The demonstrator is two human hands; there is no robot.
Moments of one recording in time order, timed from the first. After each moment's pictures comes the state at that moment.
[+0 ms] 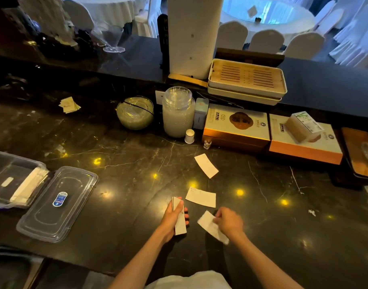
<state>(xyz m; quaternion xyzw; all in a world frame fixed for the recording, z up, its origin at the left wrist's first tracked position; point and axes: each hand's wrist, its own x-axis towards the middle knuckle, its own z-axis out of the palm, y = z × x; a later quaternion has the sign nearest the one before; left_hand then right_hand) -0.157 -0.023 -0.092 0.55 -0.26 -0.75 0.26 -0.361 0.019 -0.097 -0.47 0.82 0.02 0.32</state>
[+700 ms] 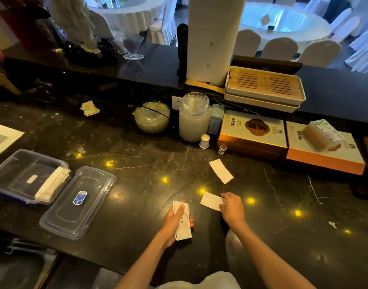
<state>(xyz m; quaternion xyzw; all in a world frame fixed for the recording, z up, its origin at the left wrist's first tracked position) -0.116 -0.024 -0.085 0.54 -0.21 -0.75 0.31 -0.333 -0.027 -0.090 -0.53 0.81 -0.04 0.25</state>
